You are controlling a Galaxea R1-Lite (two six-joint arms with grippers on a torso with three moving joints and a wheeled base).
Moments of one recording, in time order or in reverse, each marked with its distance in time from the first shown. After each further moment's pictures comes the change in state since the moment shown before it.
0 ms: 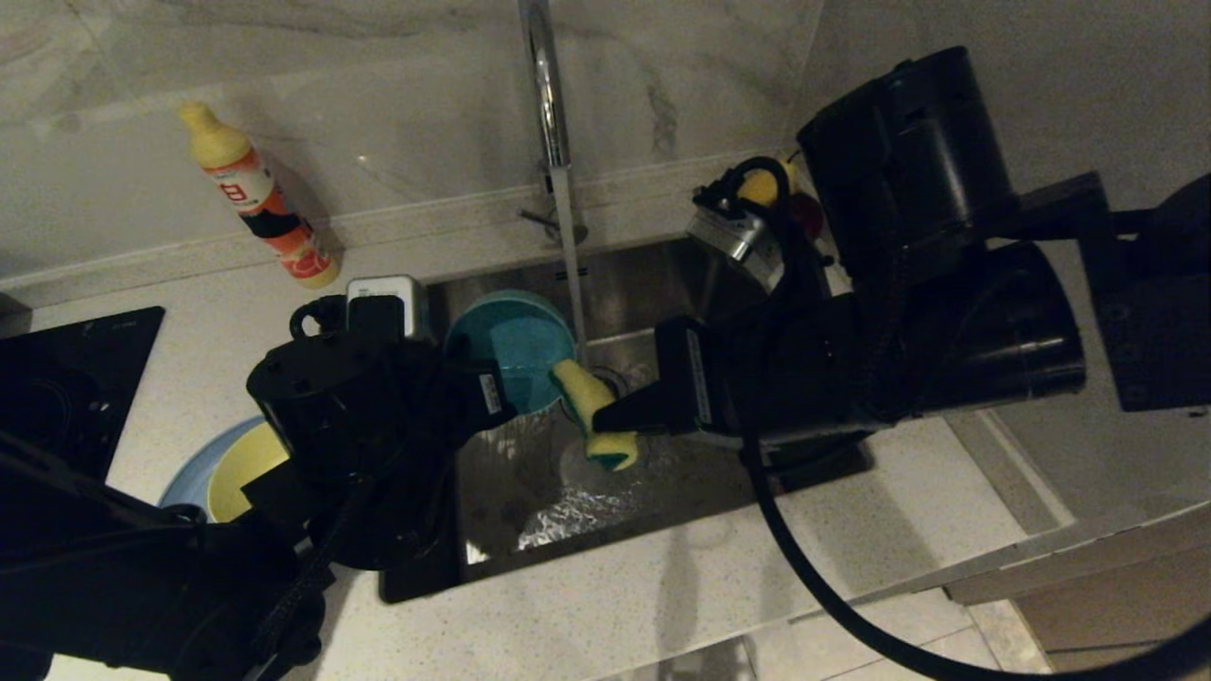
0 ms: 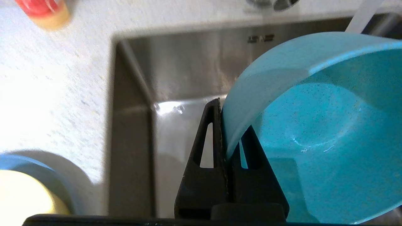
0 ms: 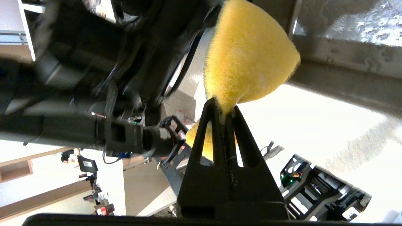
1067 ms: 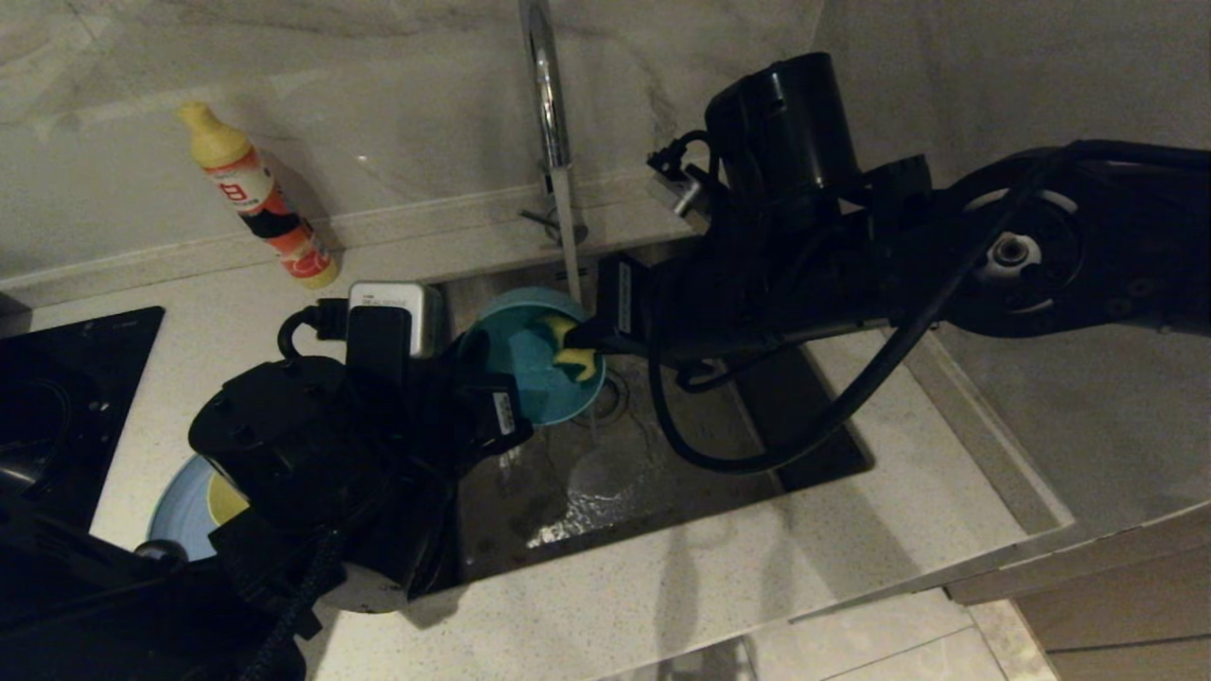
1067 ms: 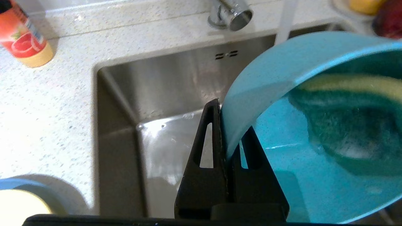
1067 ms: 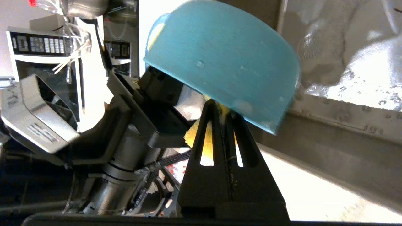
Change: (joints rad) left arm -0.092 -0.040 0.080 -0.144 -0.028 0.134; right arm -0.067 0.231 -0.311 0.002 -0.057 0.000
